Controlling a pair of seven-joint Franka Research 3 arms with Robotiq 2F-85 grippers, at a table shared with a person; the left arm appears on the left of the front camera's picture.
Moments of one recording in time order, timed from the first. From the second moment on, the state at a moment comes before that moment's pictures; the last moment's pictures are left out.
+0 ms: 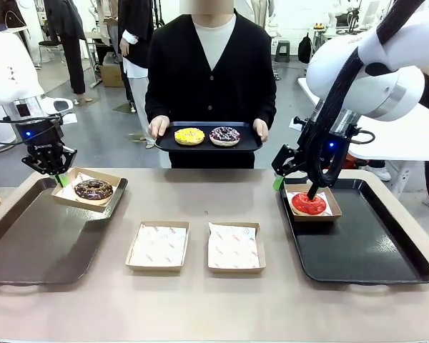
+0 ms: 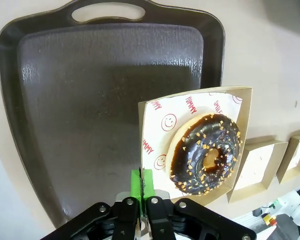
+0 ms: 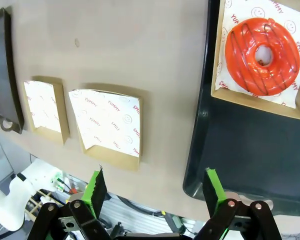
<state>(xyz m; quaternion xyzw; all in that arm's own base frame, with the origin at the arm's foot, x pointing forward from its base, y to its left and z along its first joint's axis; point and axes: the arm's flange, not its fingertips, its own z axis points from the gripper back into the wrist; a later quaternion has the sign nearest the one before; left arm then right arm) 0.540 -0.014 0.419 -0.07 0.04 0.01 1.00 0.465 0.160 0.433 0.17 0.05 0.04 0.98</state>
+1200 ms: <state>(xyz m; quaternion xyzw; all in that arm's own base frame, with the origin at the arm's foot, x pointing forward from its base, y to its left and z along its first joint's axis) 0.552 -0.001 0.386 -0.04 0.04 0.01 1.00 0.425 0.244 0.367 0.06 0.03 0.04 1.00</state>
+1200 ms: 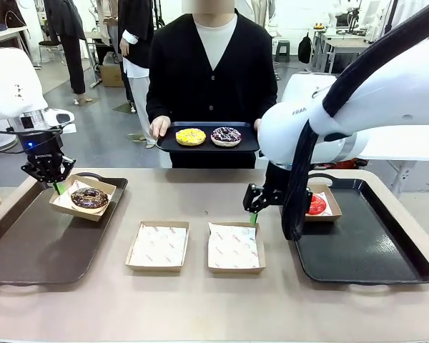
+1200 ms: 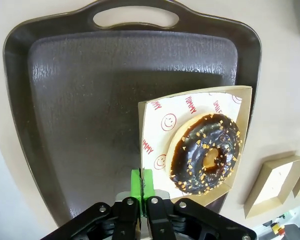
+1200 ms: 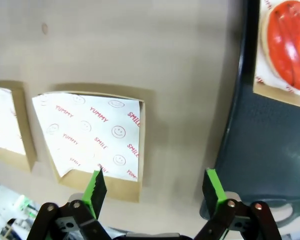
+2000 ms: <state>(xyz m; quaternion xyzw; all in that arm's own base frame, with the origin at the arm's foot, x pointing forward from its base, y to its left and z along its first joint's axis) 0.560 -0.005 0.380 -0.05 0.04 0.02 1.00 0.426 0.253 0.325 0.04 0.06 0.03 1.00</state>
